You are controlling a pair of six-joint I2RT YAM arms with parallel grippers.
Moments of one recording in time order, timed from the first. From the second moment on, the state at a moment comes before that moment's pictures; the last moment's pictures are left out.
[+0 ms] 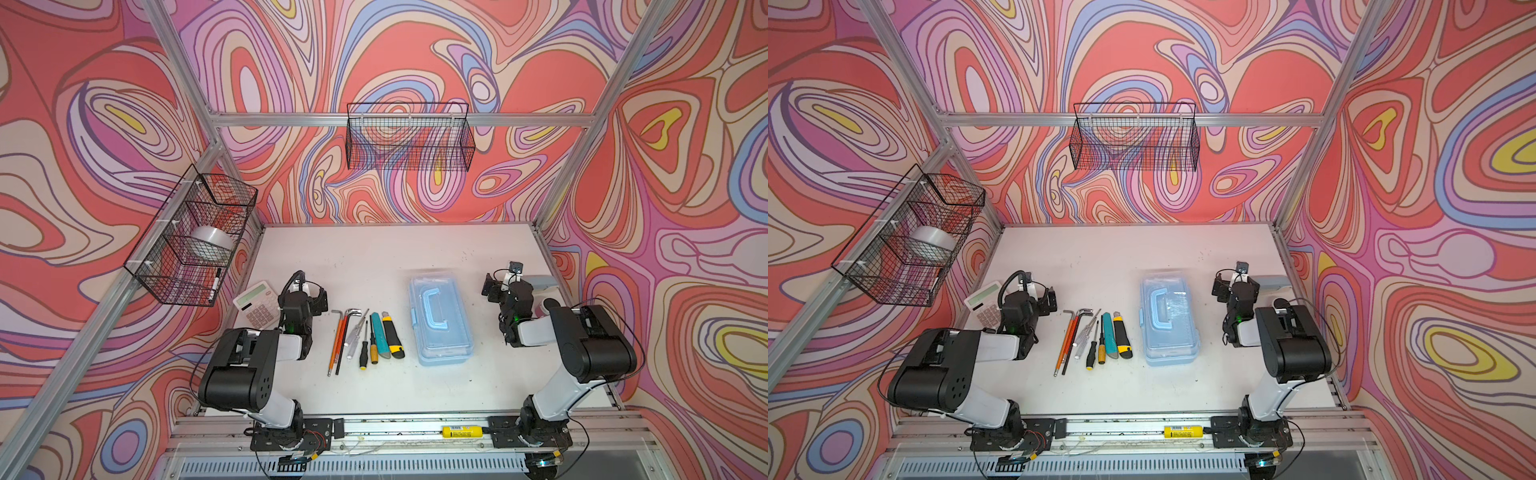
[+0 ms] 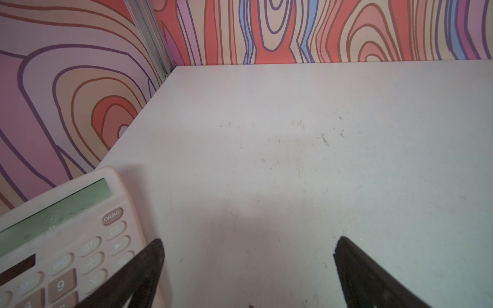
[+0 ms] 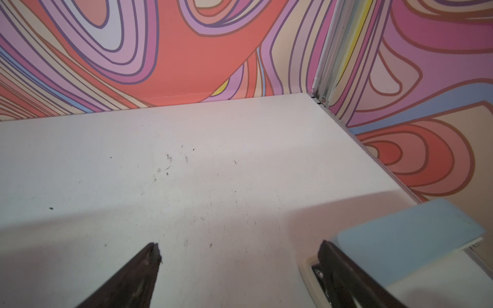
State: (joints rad) left arm -0.05 1.54 0.37 0.80 -0.22 -0.02; right arm 0.03 1.71 0.47 0.96 0.20 0.07
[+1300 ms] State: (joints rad) left arm -0.08 1.42 0.47 0.56 -0.33 -0.03; right arm 0.33 1.56 0.97 0.10 0.52 0.17
